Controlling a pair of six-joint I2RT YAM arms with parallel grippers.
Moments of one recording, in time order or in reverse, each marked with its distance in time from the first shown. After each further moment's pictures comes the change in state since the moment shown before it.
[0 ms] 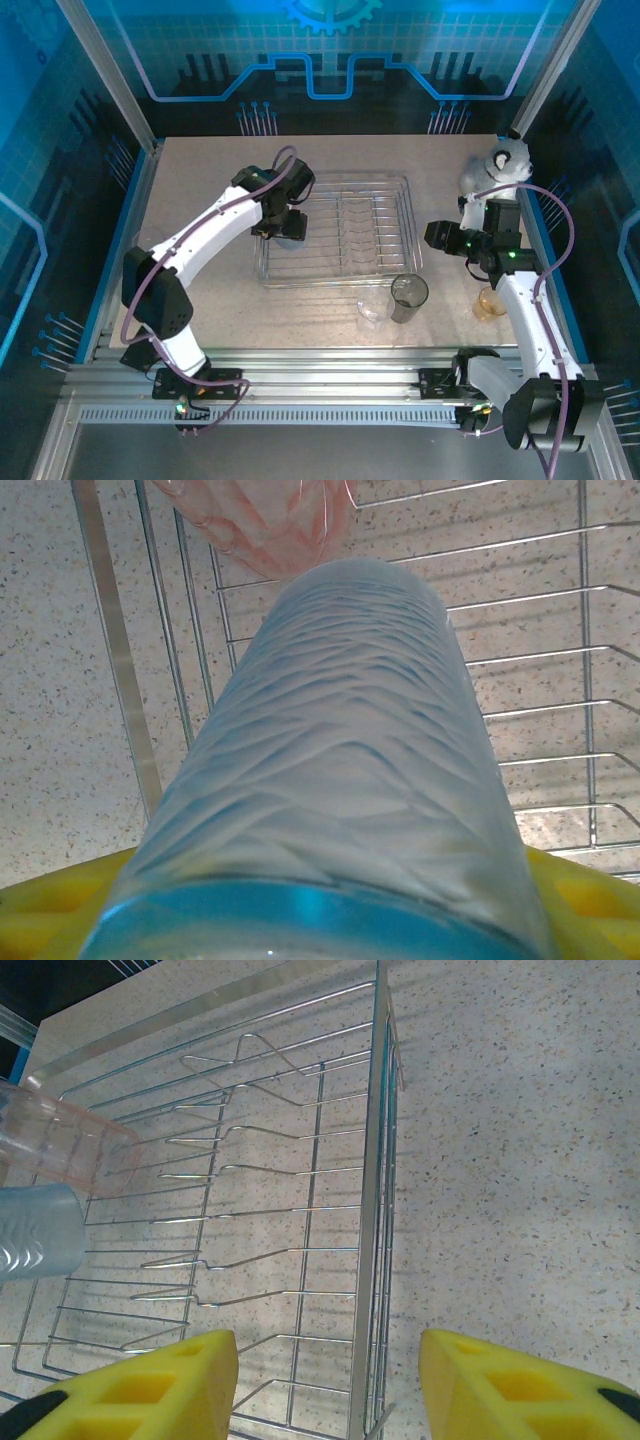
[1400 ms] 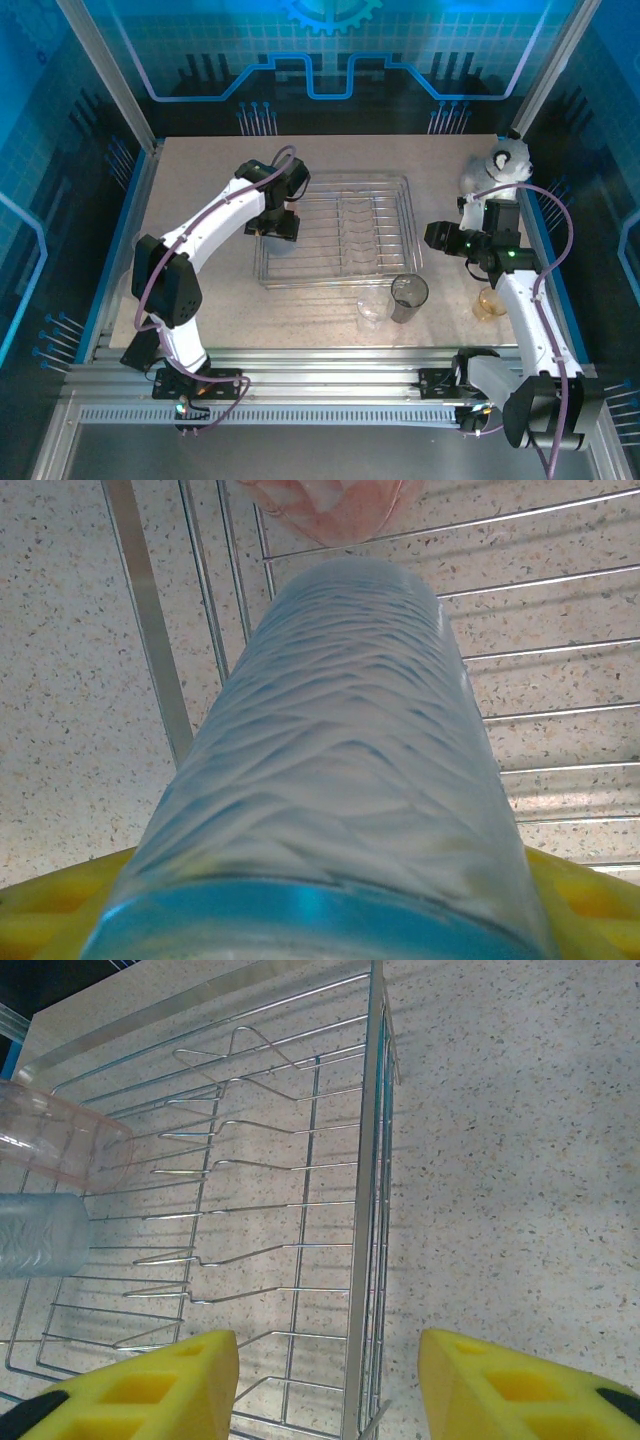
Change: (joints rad) left arm 0.063 0.077 0.030 -0.070 0.000 0.058; right arm 0.000 0.009 -0.001 -0.005 0.004 -0.007
